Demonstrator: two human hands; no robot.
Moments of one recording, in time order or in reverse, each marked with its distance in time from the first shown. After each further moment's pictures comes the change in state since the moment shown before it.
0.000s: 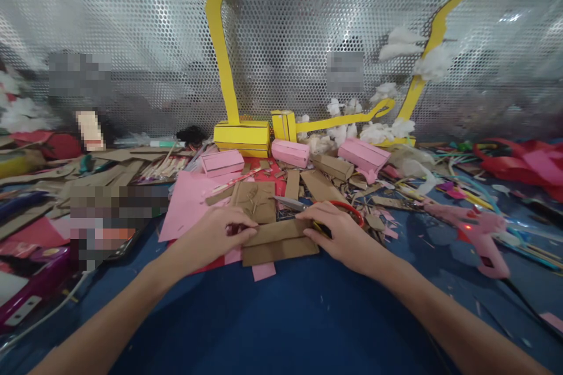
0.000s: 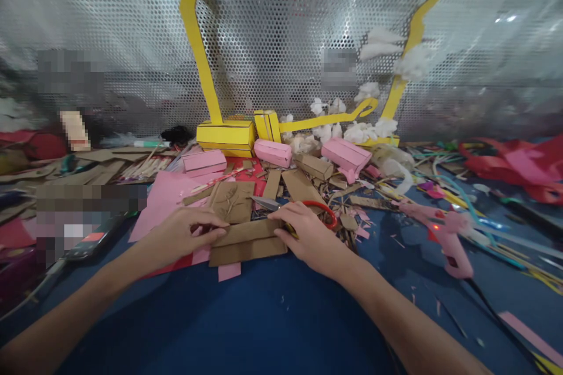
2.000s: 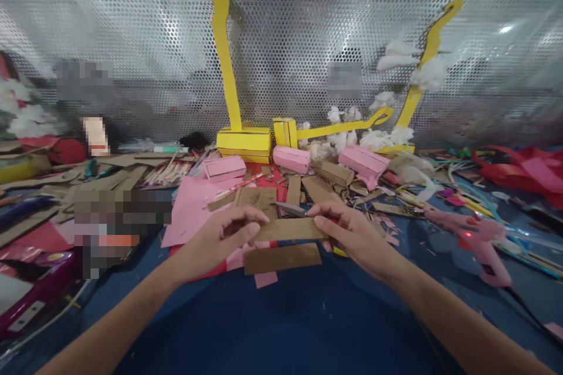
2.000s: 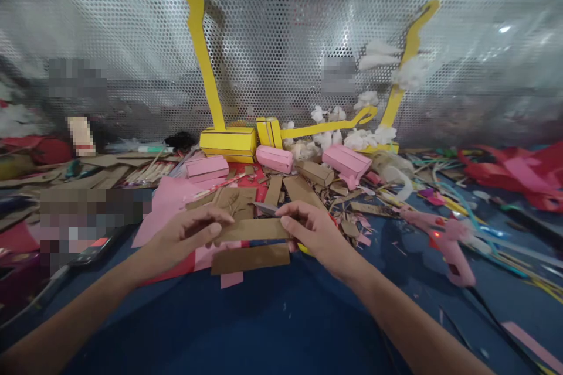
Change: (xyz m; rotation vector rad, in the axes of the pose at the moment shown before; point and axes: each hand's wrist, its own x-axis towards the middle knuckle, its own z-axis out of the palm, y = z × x) left_hand -0.008 0.009 0.003 -0.574 0.085 0.039; right_hand 0.002 -0.016 -0.010 0.910 0.094 0.379
